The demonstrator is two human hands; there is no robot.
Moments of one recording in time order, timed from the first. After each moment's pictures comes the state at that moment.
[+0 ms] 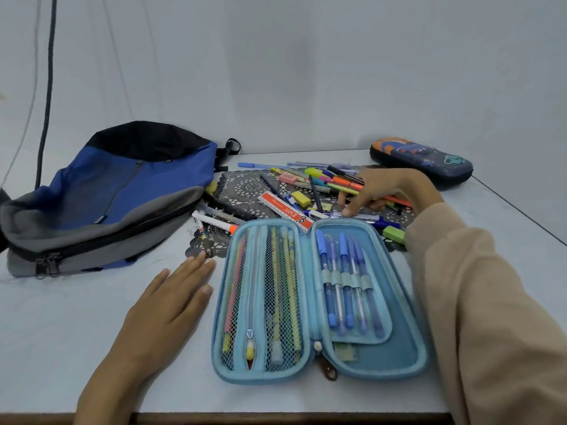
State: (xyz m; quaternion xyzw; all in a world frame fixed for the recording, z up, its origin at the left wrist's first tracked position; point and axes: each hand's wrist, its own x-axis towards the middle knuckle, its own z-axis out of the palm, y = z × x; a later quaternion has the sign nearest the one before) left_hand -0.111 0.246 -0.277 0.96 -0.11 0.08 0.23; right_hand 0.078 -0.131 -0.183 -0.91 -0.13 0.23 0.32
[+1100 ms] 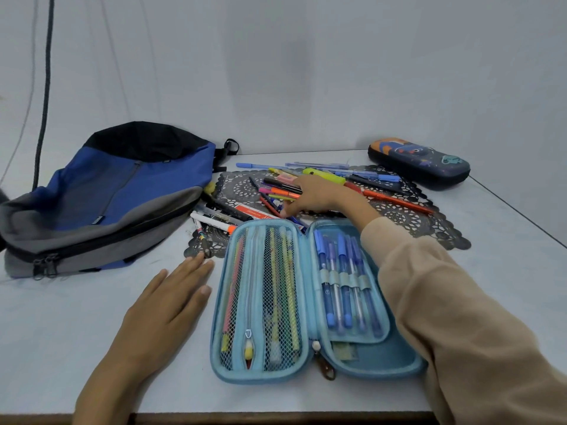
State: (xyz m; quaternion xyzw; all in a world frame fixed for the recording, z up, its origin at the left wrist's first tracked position) left_hand -0.112 0.243 -0.274 0.96 -0.10 0.08 0.24; right_hand 0.061 -0.026 -0.190 -0.95 -0.19 0.08 0.24
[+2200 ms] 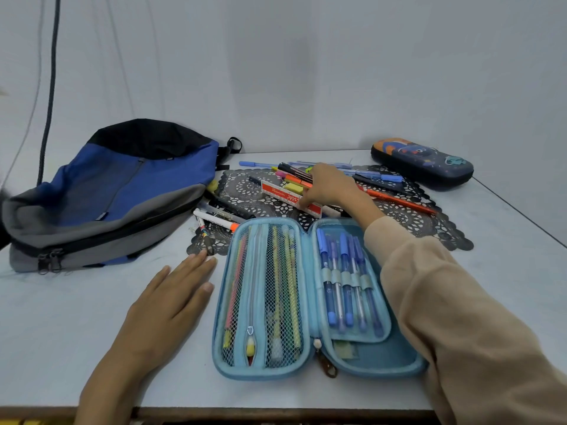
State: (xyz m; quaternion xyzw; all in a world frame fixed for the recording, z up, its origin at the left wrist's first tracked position) left_hand -0.113 0.244 -0.275 0.96 -0.10 0.08 0.24; right_hand 0.064 -0.032 -0.189 -0.98 -0.08 0.00 0.20
